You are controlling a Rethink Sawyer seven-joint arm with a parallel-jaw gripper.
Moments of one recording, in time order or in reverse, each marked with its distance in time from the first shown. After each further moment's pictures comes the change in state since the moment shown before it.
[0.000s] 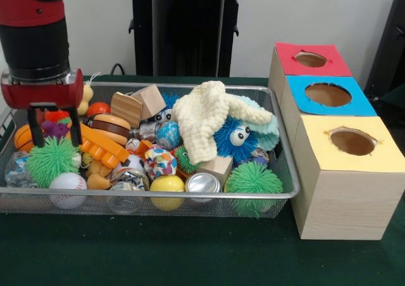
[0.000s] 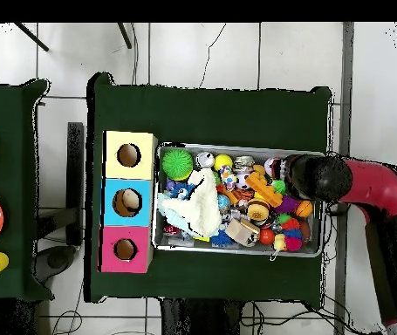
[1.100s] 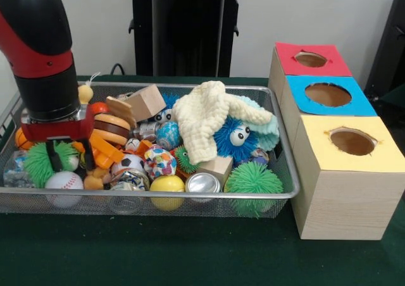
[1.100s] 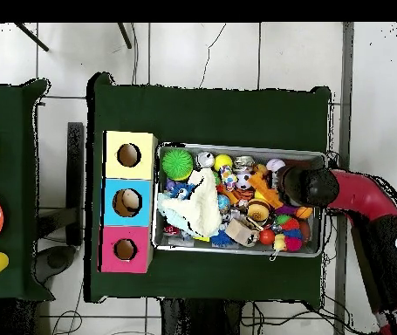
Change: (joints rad) arm -0.051 0.153 0.018 -0.024 -0.058 -0.033 0.000
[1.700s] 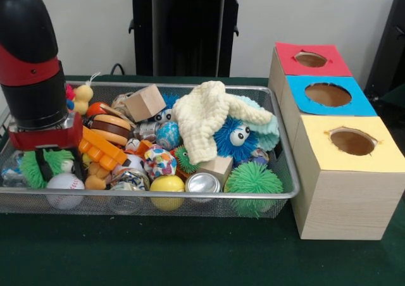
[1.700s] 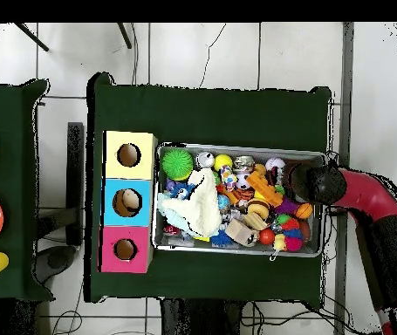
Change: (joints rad) arm -0.032 0.040 0.031 -0.045 -0.001 0.005 -0.022
